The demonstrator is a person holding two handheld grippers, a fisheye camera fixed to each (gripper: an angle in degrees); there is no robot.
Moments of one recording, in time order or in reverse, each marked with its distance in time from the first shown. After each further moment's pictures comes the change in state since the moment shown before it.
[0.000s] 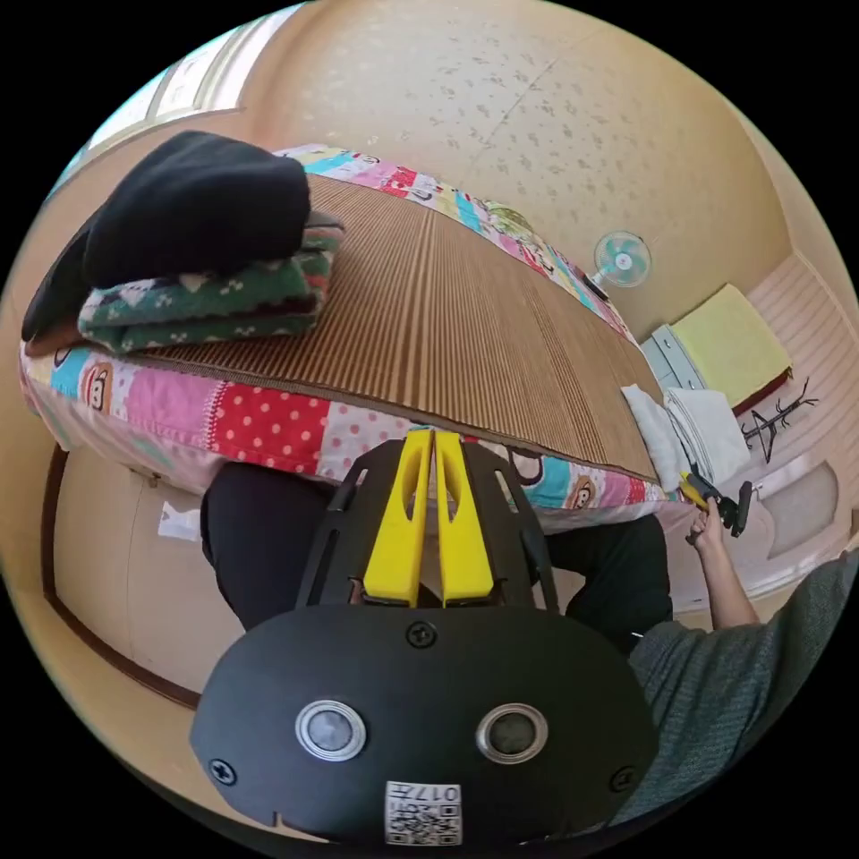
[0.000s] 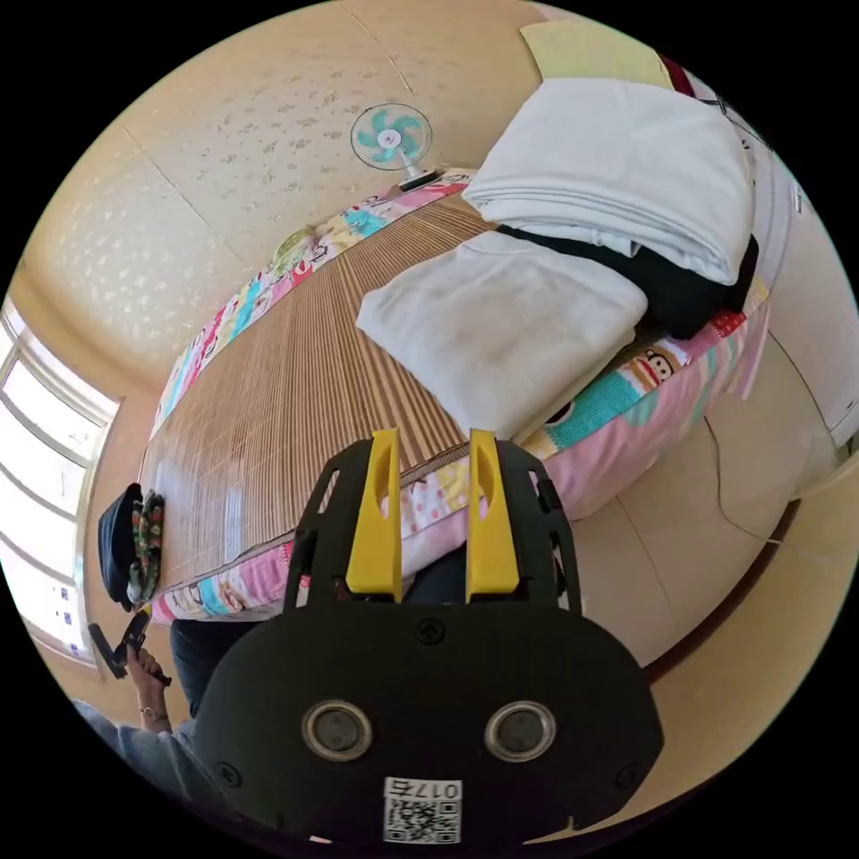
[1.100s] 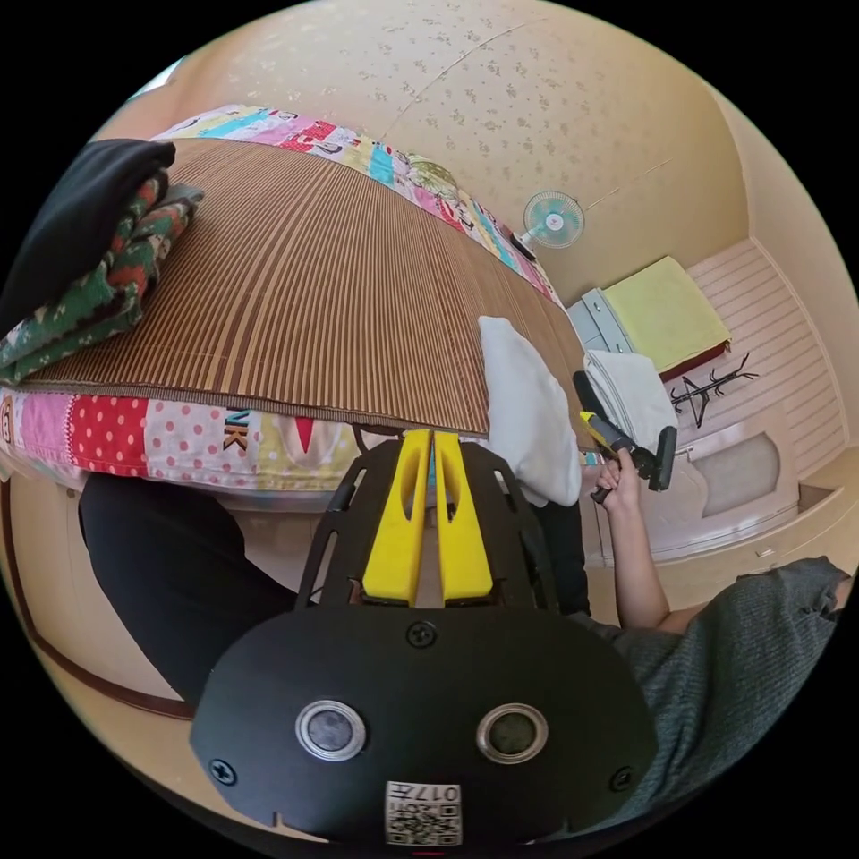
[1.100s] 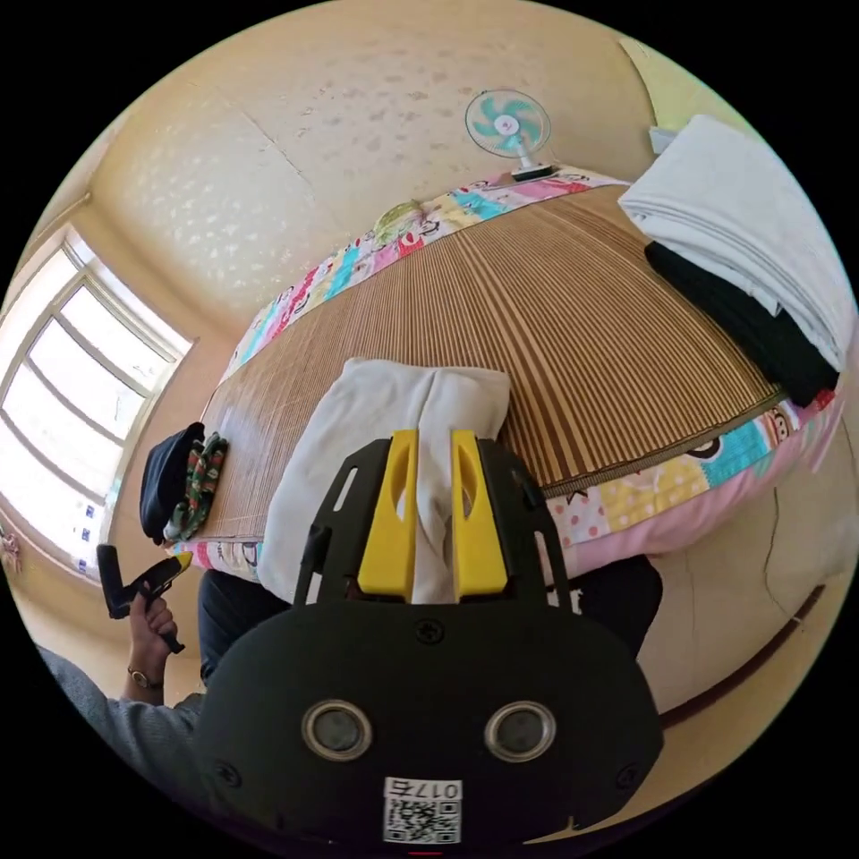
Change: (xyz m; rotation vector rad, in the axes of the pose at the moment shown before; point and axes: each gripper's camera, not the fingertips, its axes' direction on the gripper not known) left arm 0.096 -0.053 0.077 -0.129 0.232 0.021; right arm -0.123 0.062 -0.009 0.012 -0.200 -0.204
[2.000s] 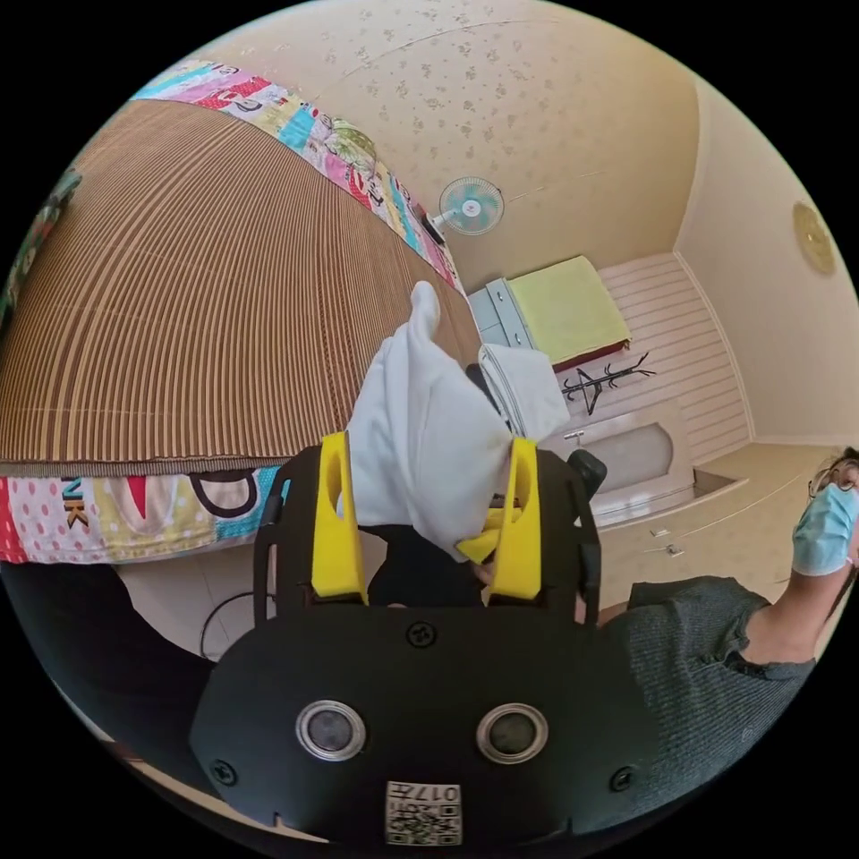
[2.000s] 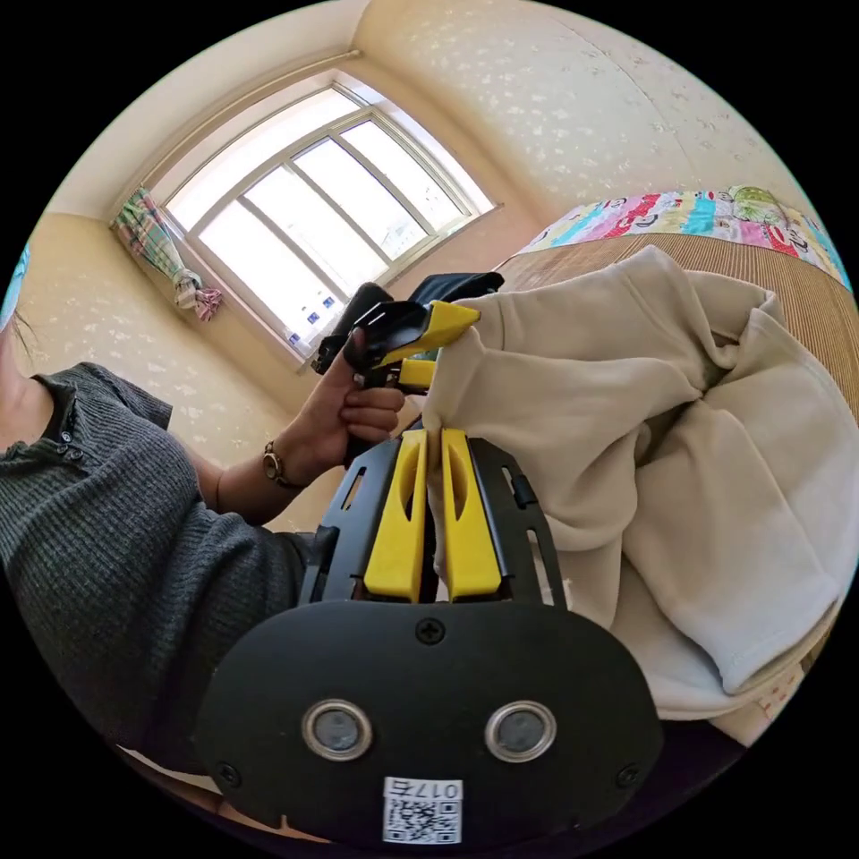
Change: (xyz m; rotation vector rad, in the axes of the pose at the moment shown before) left arm -0.015 -0.106 0.046 -0.085 0.414 -0.009; right arm -0.116 0.081 0.021 -0.353 -0.814 -0.623
